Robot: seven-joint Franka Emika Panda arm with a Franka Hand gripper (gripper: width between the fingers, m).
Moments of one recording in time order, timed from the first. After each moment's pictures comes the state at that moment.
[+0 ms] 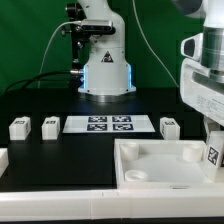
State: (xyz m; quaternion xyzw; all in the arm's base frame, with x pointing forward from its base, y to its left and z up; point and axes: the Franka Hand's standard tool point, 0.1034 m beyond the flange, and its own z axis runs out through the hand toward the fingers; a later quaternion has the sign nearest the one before) arm 0.630 0.127 0.066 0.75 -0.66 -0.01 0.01
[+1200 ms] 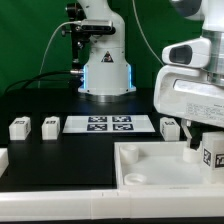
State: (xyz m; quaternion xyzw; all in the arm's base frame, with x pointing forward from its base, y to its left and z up) arm 0.629 0.125 0.063 0.97 -0.25 -0.01 0.01
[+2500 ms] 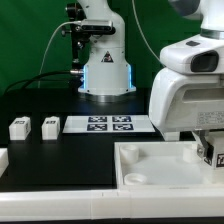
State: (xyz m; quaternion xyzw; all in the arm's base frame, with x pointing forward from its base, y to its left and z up) arm 0.630 0.121 0.064 0.99 0.10 -0.02 0.01
